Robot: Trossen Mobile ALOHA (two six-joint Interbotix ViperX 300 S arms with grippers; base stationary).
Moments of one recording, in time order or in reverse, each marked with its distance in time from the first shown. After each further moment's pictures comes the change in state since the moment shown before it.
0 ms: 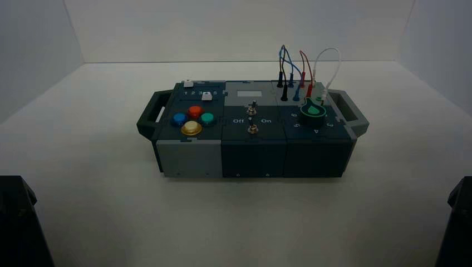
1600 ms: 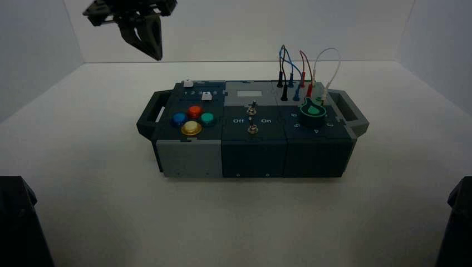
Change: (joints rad) left arm -0.092 0.591 -0.308 -0.114 0.311 -0.052; right arm 0.238 0.324 -0.327 0.400 0.637 -0.457
